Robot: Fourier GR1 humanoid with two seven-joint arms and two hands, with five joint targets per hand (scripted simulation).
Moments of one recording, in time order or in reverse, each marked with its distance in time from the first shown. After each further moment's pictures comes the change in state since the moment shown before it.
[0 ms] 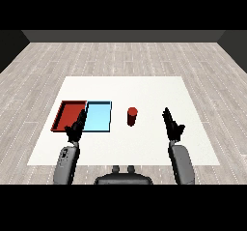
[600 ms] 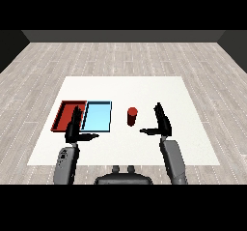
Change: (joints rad) left arm 0.011 -0.036 0.046 -0.046 0.009 0.010 -0.238; right arm -0.103 0.084 0.030 0.077 -0.022 0.004 -0.155
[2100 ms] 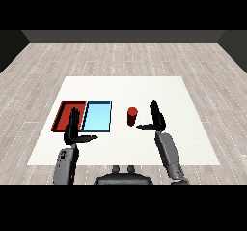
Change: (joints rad) left arm 0.015 -0.005 0.031 0.047 0.037 -0.035 -0.160; right arm -0.158 0.010 -0.042 0.305 -0.071 0.029 -0.203
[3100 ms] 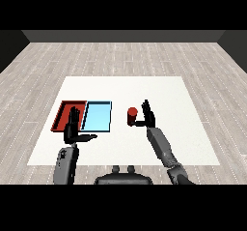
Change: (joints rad) left arm -0.014 -0.002 0.007 -0.008 0.028 -0.010 0.013; right arm -0.217 0.009 0.068 0.420 -0.201 -0.052 -0.185
